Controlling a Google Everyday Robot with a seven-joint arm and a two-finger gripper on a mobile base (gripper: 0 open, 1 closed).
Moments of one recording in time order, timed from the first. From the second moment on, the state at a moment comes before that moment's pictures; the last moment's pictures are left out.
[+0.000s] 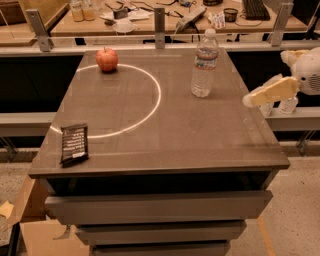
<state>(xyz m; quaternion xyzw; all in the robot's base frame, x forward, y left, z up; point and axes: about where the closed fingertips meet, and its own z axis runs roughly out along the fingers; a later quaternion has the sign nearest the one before) 0.588 -0.255 0.950 -0.39 0.78 0.11 0.48</state>
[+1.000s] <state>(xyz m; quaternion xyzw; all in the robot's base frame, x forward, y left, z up) 0.703 -0.229 0.924 -0.36 0.74 0.14 0.55</state>
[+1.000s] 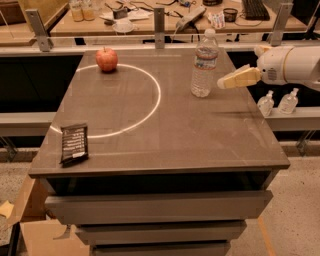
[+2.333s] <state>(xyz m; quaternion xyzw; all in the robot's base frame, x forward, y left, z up) 0.726 -0.130 0.910 -0.45 0.72 0.29 0.44</state>
